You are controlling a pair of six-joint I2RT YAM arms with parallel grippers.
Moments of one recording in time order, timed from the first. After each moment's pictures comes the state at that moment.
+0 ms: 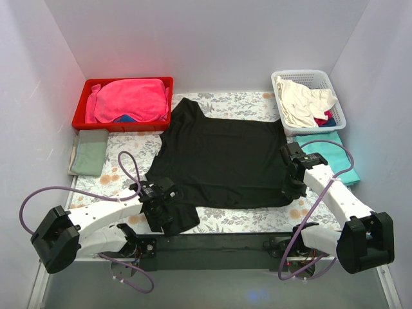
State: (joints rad) left arm -0.84 1.09 0.56 -0.97 -0.03 -1.29; right arm 0.29 1.15 0.79 -1.08 0.25 0.62
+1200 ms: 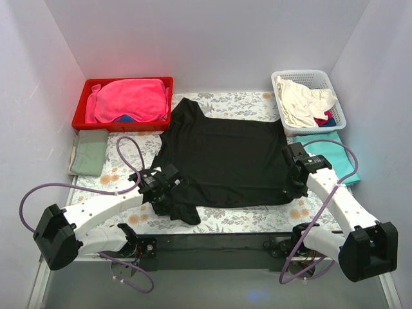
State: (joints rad) left arm -0.85 1.13 0.74 -1.00 -0.10 -1.25; right arm 0.29 1.09 0.79 -1.08 0.25 0.61
